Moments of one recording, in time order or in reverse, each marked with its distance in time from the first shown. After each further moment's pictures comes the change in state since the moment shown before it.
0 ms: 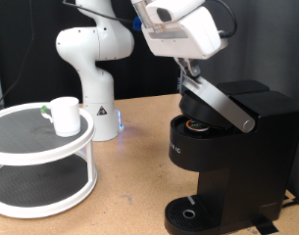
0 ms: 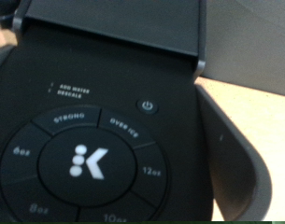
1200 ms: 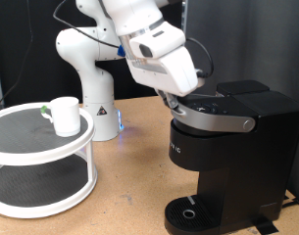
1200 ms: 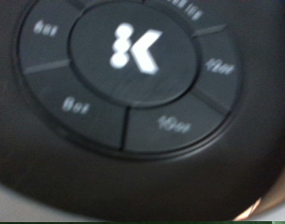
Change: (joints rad) arm -0.024 0.036 -0.012 -0.108 -0.069 0.116 -0.072
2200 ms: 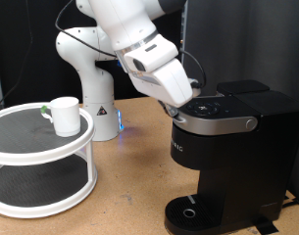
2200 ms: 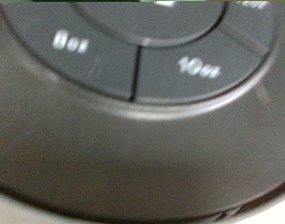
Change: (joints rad) arm 0.000 0.022 -0.012 -0.024 0.118 0.032 -0.047
